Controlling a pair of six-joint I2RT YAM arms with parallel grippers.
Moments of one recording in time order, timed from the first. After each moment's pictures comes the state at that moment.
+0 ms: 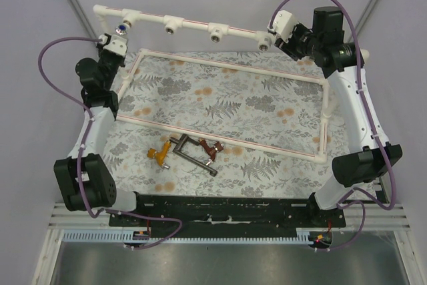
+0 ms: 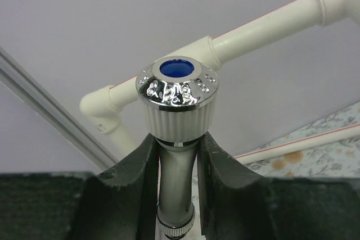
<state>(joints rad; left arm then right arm) 0.15 1.43 1.10 0.64 0.40 0.36 0.18 1.65 1.97 -0.78 -0.28 -0.89</state>
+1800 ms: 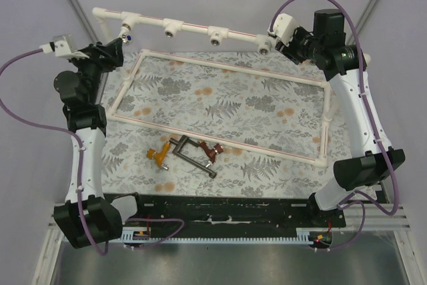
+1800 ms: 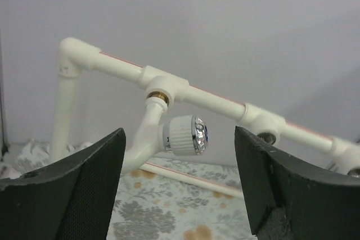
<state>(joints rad) 0.24 1.14 1.05 0.45 0.39 -0.38 0.19 1.62 1.95 -0.82 -0.28 -0.89</state>
